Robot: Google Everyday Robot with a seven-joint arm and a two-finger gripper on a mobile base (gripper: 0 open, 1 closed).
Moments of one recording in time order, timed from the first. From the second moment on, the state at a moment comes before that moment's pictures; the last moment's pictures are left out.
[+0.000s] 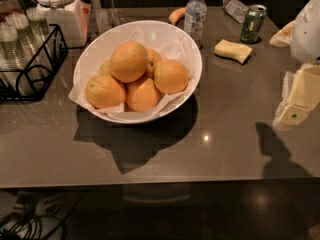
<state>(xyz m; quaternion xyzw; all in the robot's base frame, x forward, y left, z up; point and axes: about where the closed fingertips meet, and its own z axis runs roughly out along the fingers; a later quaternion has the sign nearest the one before) 0.438 -0.217 0.976 -0.60 0.78 -0.03 0.16</state>
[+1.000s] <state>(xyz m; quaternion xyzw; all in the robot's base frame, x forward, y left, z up) 0.469 -0.175 0.988 -0.64 0.74 0.03 0.20</state>
